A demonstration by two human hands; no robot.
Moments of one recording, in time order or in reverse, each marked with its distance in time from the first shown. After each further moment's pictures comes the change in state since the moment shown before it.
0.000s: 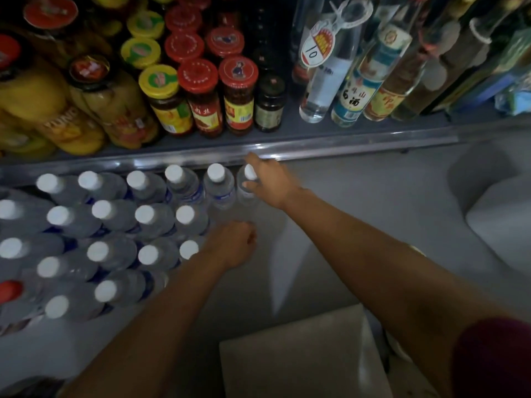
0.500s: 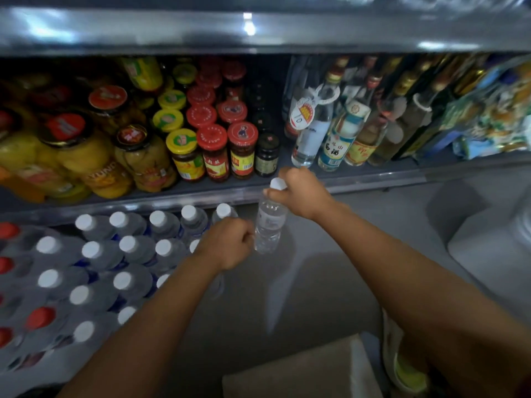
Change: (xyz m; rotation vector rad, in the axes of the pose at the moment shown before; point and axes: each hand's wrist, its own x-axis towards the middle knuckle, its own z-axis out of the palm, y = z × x) left_hand -0.031 0.023 -0.089 -0.042 0.185 0.086; right_hand -0.046 -0.010 -0.102 0.042 0.214 0.038
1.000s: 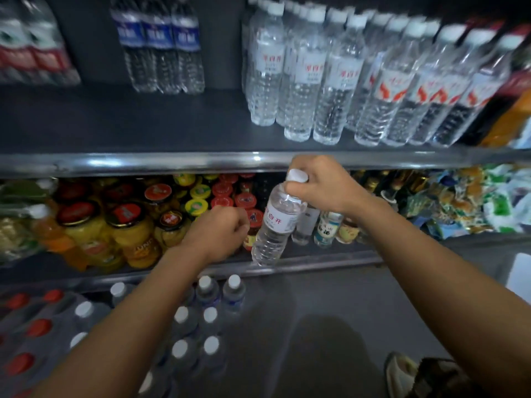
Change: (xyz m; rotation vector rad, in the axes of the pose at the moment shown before) left_hand -0.037 0.055 -0.168 0.117 0.386 0.100; right_hand -0.025 -0.091 -0.193 0.095 0.254 -0.298
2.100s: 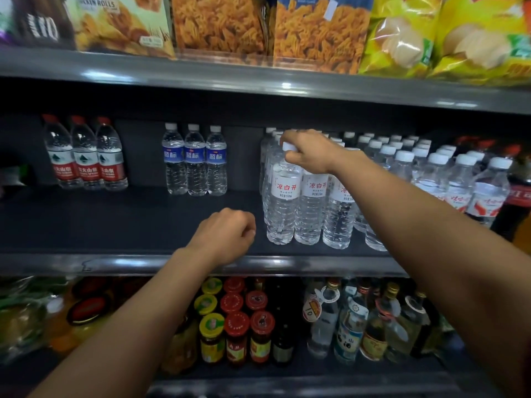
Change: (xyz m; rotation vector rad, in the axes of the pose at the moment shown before) left_hand 0.080 0.036 -0.125 0.198 0.269 0.006; right_hand 0.202 -0.026 -0.131 -0.469 0.115 -0.272
